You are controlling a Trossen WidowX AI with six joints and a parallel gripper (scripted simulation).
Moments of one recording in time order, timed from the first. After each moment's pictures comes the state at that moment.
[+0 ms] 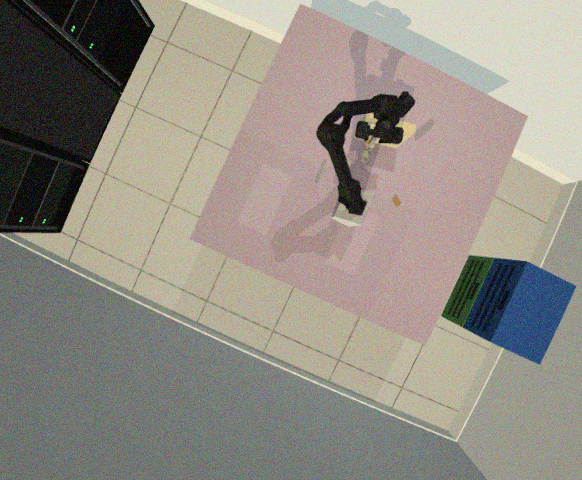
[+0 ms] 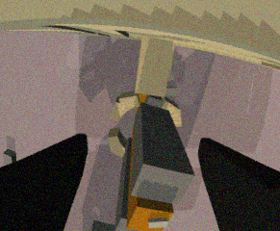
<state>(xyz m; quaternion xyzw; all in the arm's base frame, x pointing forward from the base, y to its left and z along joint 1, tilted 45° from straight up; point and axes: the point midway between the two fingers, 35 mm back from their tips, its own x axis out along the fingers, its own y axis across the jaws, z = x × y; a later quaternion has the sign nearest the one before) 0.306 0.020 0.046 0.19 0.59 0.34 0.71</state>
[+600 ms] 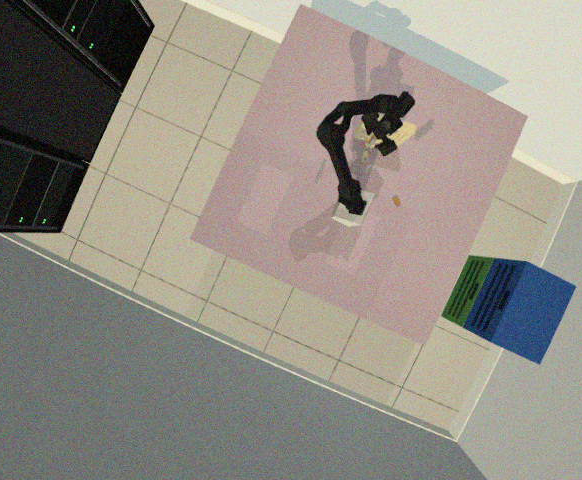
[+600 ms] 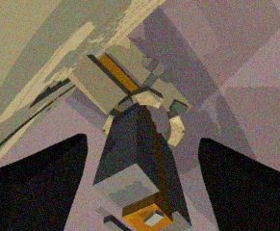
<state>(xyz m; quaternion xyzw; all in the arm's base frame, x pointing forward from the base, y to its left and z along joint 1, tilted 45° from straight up) 0.306 0.020 0.046 0.47 0.68 0.05 0.56</state>
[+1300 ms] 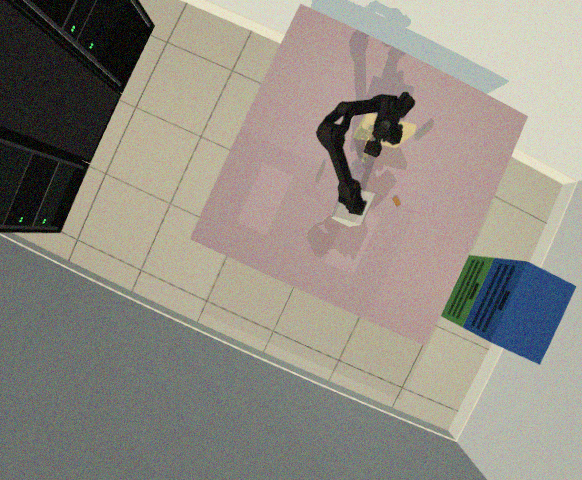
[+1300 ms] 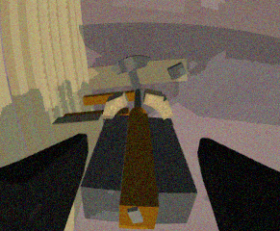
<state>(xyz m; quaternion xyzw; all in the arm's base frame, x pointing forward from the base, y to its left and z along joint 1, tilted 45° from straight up) 0.304 0.020 0.046 0.67 0.64 -0.25 0.29</state>
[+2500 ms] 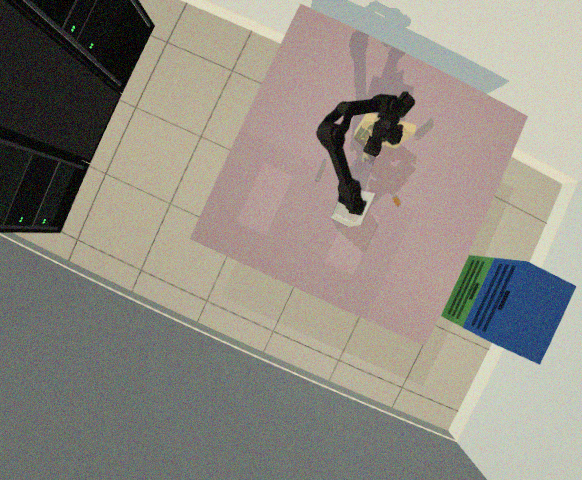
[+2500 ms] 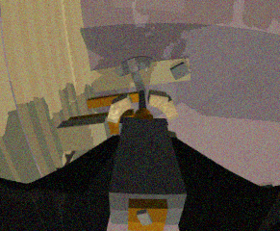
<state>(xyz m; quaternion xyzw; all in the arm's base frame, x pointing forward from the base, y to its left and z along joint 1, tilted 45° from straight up) 0.306 0.020 0.046 0.68 0.63 -0.26 0.28</state>
